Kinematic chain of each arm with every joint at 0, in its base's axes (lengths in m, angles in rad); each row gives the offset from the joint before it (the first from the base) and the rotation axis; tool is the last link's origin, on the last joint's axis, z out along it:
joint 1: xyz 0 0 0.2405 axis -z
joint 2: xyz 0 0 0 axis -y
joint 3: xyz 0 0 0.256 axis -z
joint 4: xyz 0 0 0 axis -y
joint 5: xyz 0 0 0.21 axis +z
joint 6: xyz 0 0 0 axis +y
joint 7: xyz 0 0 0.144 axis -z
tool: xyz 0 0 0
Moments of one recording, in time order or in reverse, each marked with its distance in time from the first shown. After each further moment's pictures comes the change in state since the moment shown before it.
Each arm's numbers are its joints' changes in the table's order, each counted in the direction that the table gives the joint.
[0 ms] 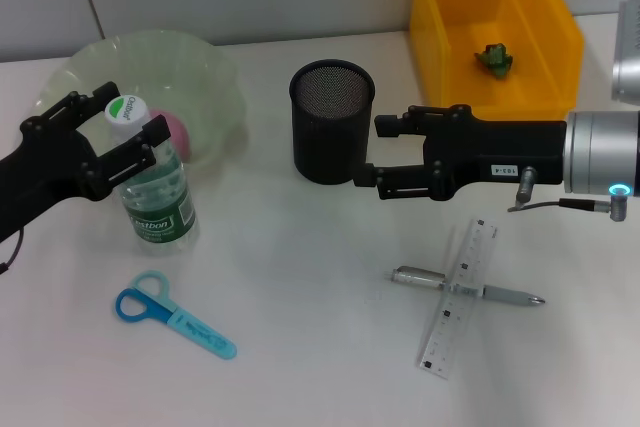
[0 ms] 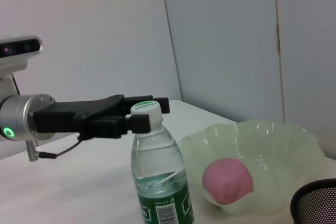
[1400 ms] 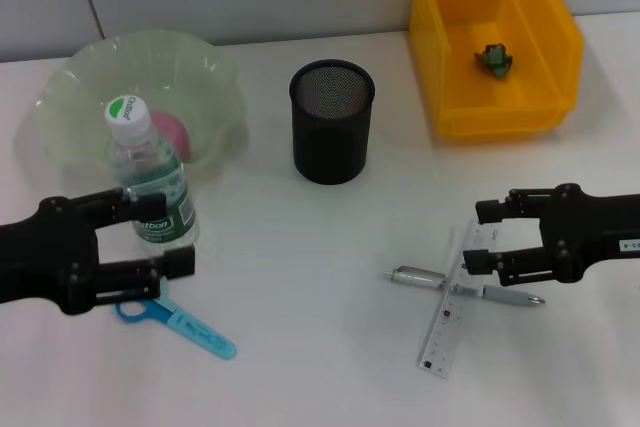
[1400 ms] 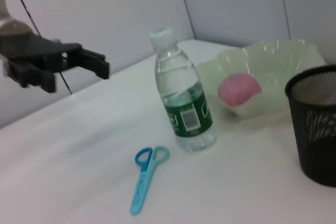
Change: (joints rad) left arm -0.151 0.008 0.001 -0.654 0.452 0.339 0.739; right arm 0.082 0.063 -0.242 0.025 -0.245 -0.327 -0.060
